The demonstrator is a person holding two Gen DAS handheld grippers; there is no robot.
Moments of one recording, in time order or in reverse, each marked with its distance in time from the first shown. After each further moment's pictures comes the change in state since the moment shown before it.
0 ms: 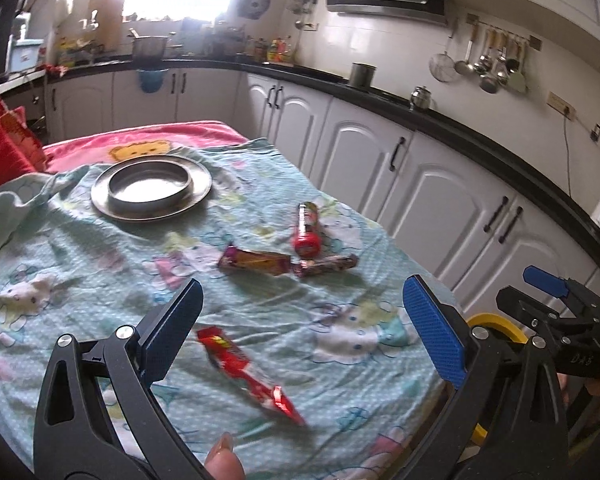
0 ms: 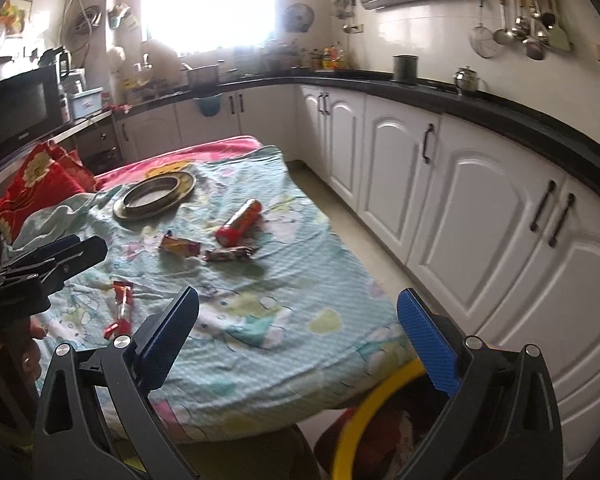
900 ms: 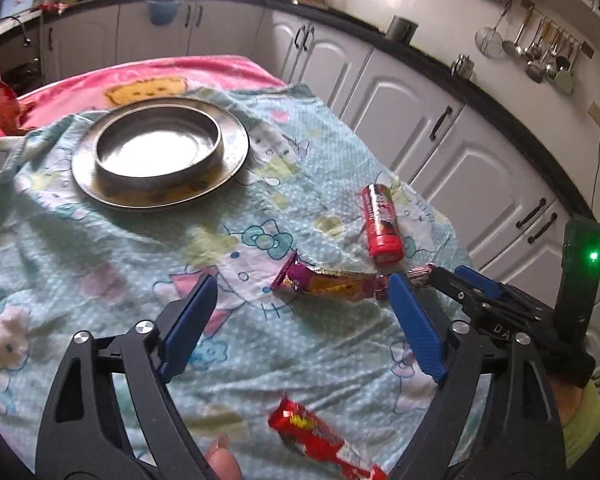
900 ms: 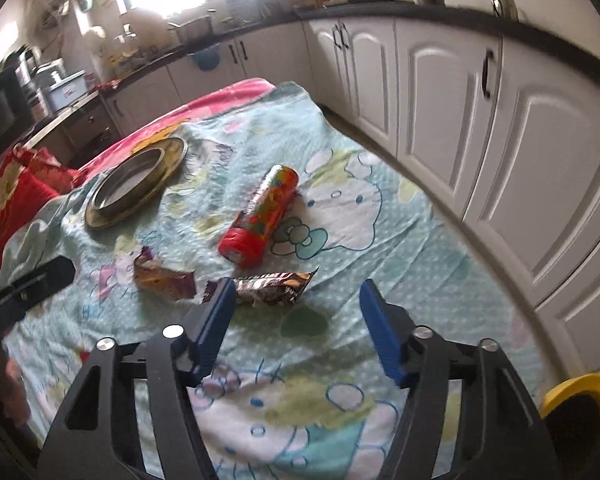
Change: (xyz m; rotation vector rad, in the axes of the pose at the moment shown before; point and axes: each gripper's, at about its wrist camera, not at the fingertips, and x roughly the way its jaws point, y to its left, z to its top) left arm 0.102 0.073 0.041 -0.090 0.249 -0.006; right arm 0.175 0.030 0.032 0.133 0.223 0.093
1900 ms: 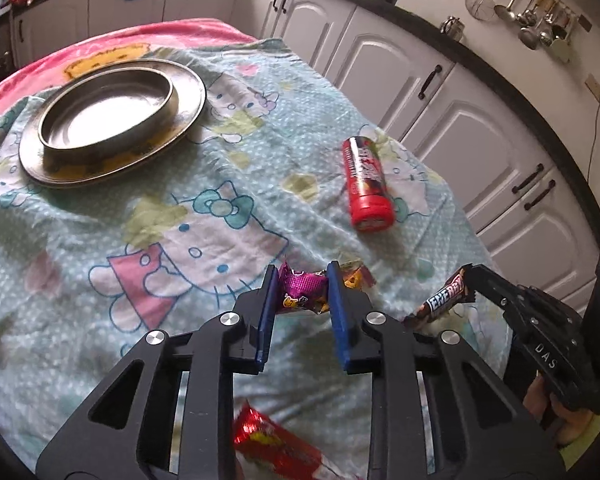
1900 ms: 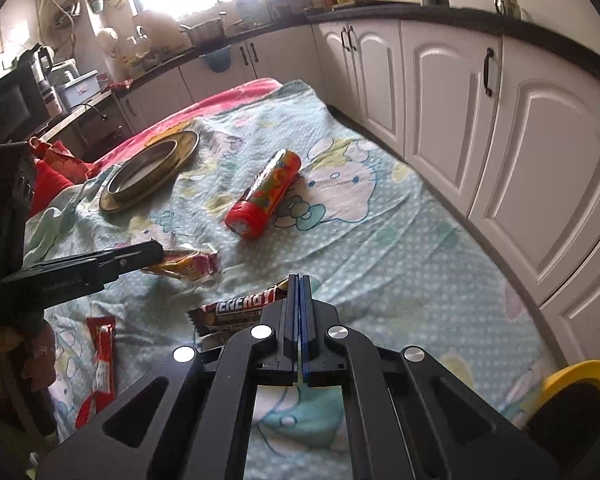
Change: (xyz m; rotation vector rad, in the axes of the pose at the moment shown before) left arm 0.029 -0.020 -0.011 0.048 0.108 -0.046; right arm -0.029 -0.007 -0.026 -0.042 -0.033 0.035
